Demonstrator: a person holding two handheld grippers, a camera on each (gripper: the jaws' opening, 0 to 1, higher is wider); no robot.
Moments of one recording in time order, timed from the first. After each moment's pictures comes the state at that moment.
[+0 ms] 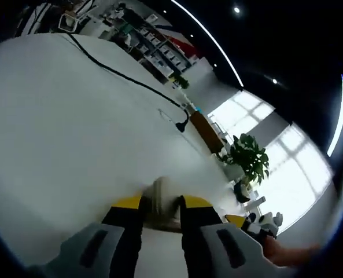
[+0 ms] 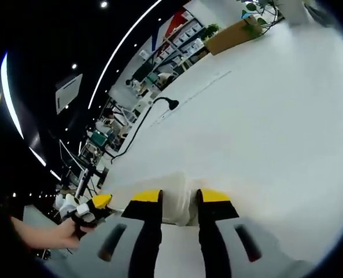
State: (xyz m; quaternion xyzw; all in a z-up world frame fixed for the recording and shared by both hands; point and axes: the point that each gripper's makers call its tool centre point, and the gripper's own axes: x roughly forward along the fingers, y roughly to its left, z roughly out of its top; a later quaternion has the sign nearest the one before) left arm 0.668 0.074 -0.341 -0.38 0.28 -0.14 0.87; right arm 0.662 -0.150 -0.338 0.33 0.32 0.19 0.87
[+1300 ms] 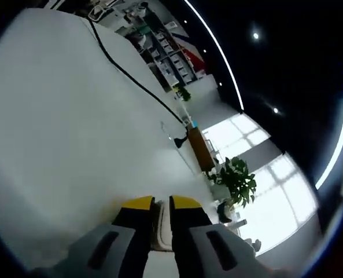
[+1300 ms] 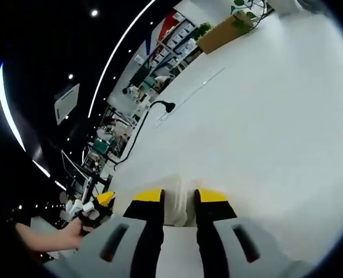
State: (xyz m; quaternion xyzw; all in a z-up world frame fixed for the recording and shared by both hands) left arm 0.679 0.072 -0.333 -0.46 0.28 -0.14 0.83; right arm 0.661 -0.146 -0.337 0.36 0.31 0.19 0.86
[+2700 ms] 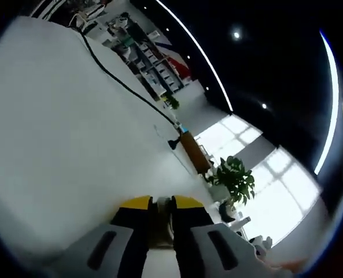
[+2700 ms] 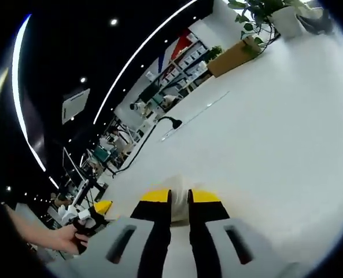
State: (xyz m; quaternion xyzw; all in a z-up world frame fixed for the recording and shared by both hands) left arm 0.675 0.084 -0.335 -0.43 0.20 -0.15 0.86; right arm 0.667 -0.156 -0.340 0.32 0.23 0.17 0.90
